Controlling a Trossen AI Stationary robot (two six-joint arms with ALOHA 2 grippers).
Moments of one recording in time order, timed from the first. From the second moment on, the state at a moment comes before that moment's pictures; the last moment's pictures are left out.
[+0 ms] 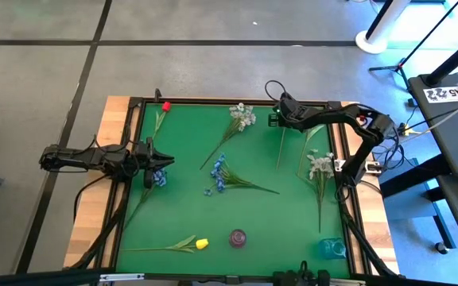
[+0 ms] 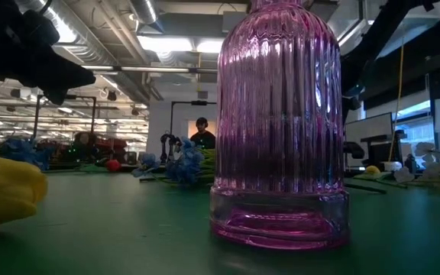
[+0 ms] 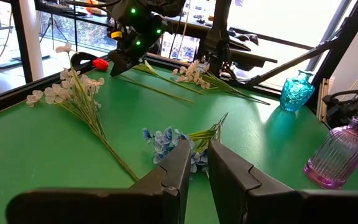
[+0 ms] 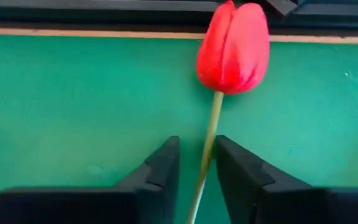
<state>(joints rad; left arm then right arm) -0.10 0.01 0.09 -0.24 -0.28 -0.25 -0.70 1.75 0.82 -0.16 0.38 0.73</state>
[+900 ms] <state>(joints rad) -0.10 0.01 0.09 -0.24 -0.27 -0.25 0.35 1.34 0.82 0.63 0.55 0.18</state>
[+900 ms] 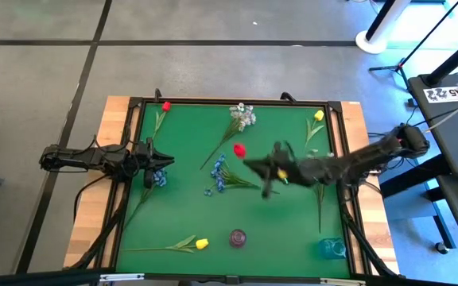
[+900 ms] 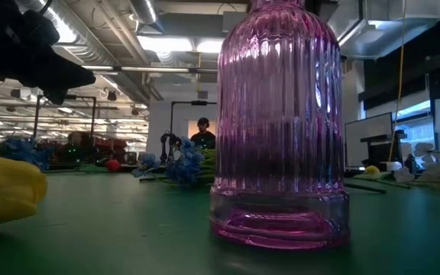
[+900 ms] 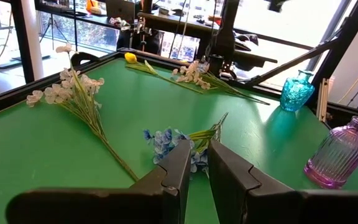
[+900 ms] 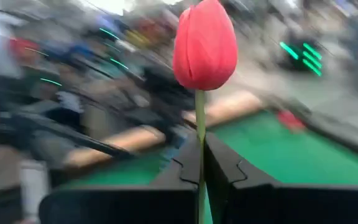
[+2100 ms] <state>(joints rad) -0.10 0.01 0.09 -0.24 -0.27 -0.25 1.04 1.10 0.62 1.07 0.43 -0.24</state>
